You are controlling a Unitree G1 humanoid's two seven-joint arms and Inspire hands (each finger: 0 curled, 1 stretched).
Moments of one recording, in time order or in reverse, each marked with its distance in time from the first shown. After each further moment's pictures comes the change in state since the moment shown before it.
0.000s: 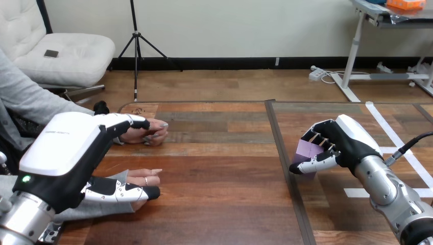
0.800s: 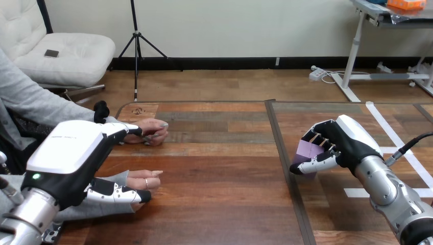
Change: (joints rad) left arm -0.084 0.049 -0.094 0.173 0.095 0.058 0.041; right arm 0.000 0.000 0.000 0.000 -0.001 0.003 0.000
